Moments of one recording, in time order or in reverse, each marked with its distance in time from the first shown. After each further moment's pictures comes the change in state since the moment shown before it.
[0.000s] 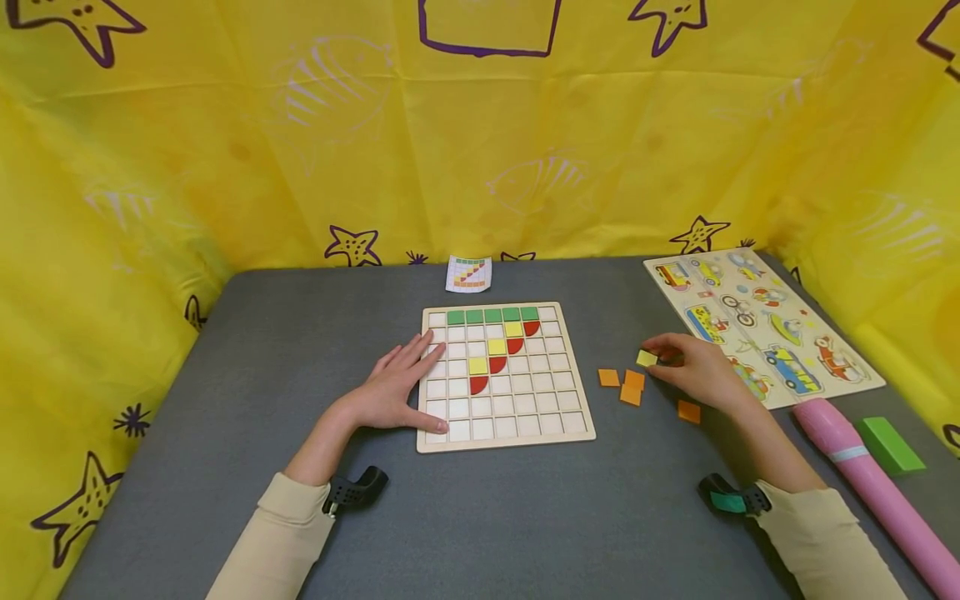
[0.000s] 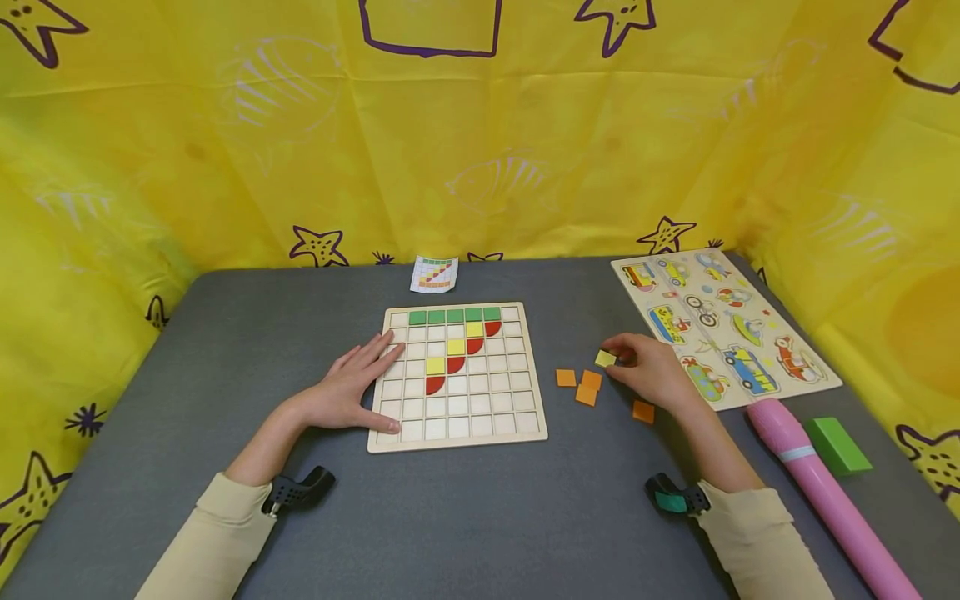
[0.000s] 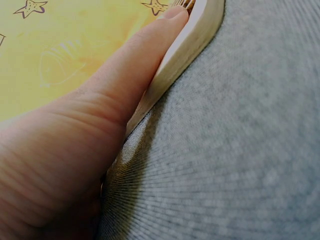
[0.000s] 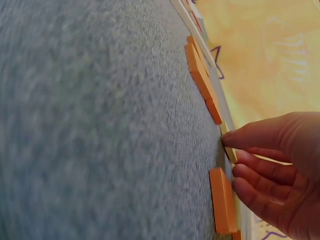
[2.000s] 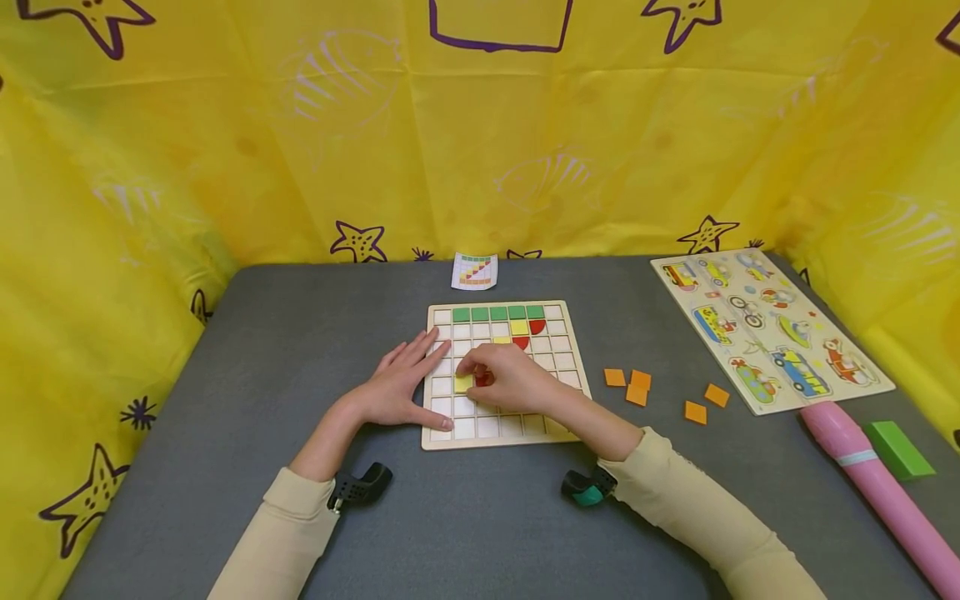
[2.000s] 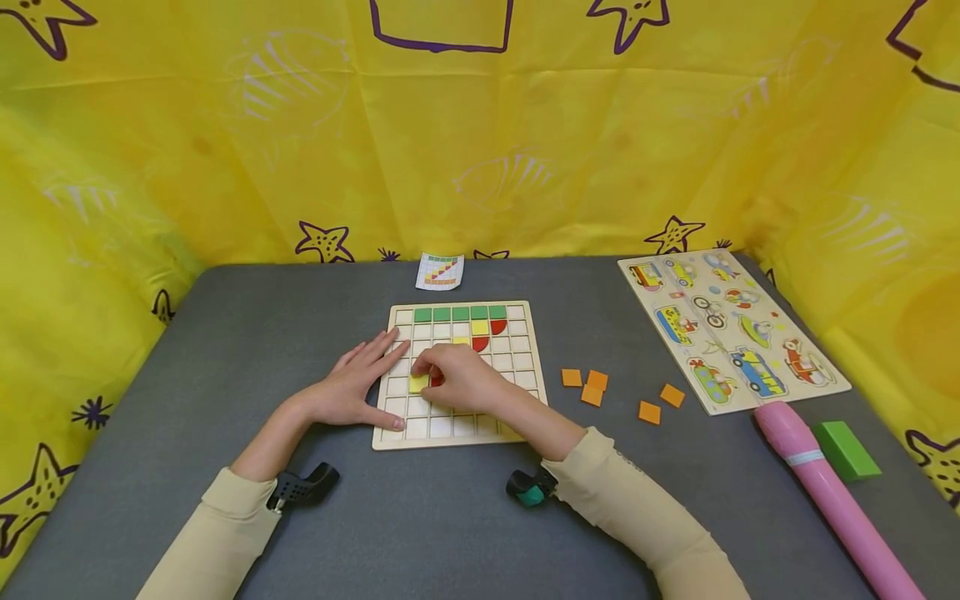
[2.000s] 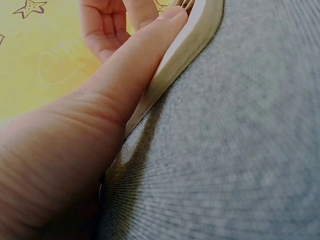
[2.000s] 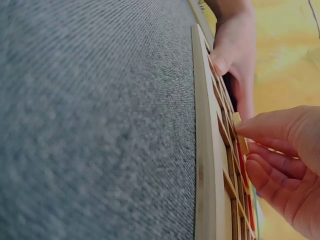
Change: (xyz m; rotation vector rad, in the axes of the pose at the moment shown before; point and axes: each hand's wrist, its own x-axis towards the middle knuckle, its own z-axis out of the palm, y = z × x) left_hand 0.000 -0.003 0.001 0.008 -0.005 0.000; right_hand 0.078 -0.180 0.120 0.111 -0.257 -0.406
